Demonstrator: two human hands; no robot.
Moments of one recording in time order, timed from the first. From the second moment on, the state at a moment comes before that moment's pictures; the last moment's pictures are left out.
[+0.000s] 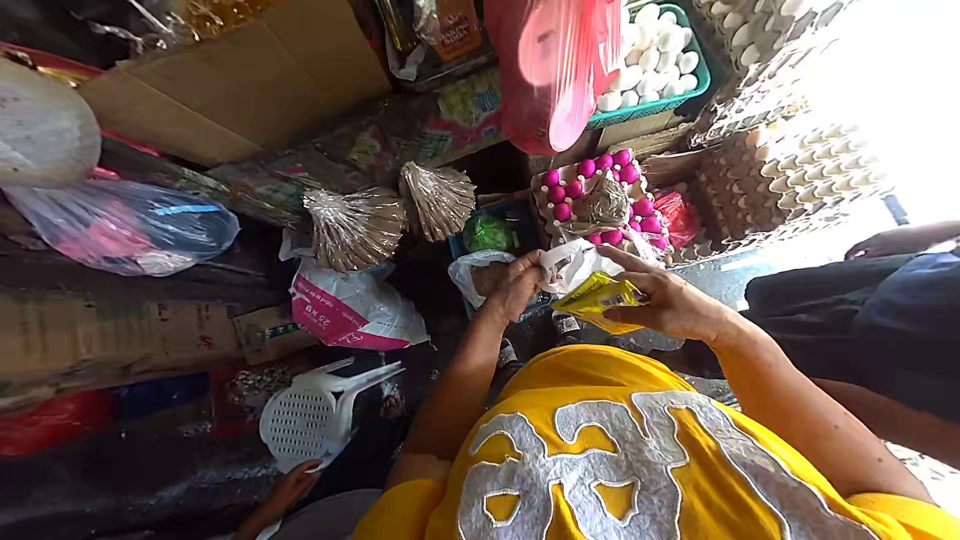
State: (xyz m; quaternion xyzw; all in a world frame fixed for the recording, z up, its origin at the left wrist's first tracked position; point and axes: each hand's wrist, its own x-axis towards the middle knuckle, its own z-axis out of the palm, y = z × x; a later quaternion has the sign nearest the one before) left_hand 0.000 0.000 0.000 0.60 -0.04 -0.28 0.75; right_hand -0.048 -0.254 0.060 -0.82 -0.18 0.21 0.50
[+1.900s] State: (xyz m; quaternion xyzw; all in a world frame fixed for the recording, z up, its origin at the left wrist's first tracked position) left_hand -0.040 0.090 0.010 0.69 0.13 -0.06 0.71; right_hand 0.004 -0.177 0.059 -0.59 -0.04 0.11 0.80
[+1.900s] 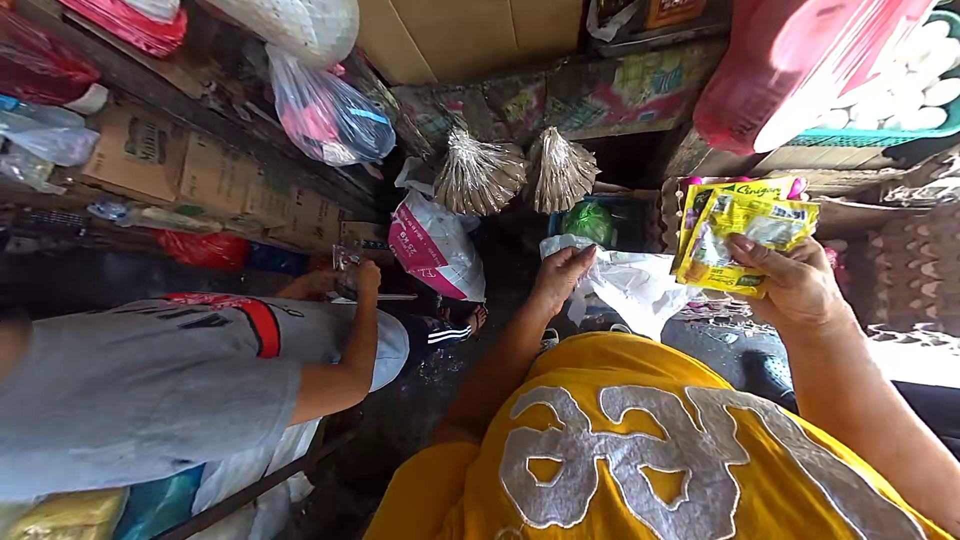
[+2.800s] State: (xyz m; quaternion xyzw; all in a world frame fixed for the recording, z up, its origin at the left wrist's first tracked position) left_hand -0.097 0.187 0.034 0.51 0.20 -0.02 0.84; right_hand -0.027 -0.003 0.022 -0.44 0.04 0.32 0.84
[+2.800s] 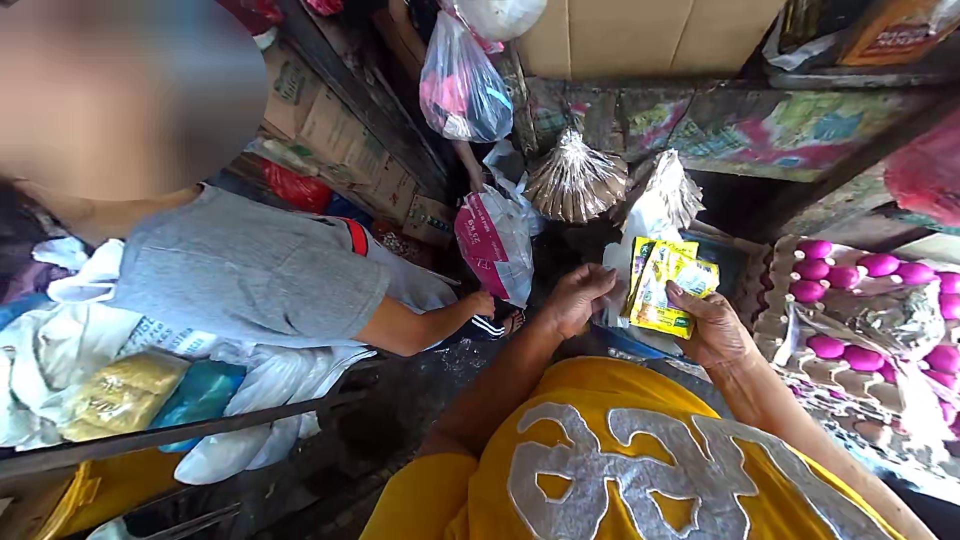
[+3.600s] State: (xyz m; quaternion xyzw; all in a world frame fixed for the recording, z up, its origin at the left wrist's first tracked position) left_hand -0.057 0.222 0.063 0.84 0.03 -0.07 0.54; right_hand 0.031 -0.028 0.045 -0.50 -0.07 0.24 0.83
